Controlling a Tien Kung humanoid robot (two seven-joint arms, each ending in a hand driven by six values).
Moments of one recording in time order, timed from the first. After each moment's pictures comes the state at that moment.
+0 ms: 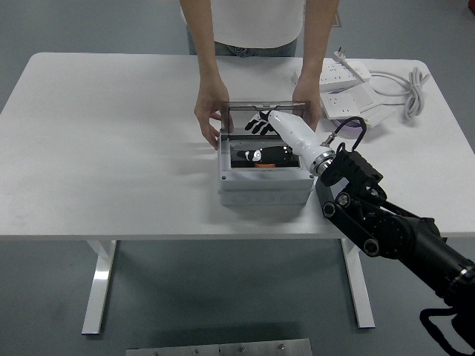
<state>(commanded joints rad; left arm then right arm) -0.20 0.36 -0.86 -0.43 1.19 -0.01 0.59 0.63 -0.12 0.83 0.91 -1.82 -0.21 0.13</state>
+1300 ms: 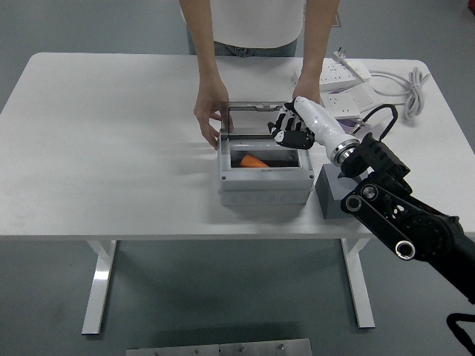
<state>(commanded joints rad) -0.18 0.35 -0.84 -0.44 1.15 0.01 0.59 0.58 -0.26 0.92 1.25 -1.73 -0.13 -0.18</state>
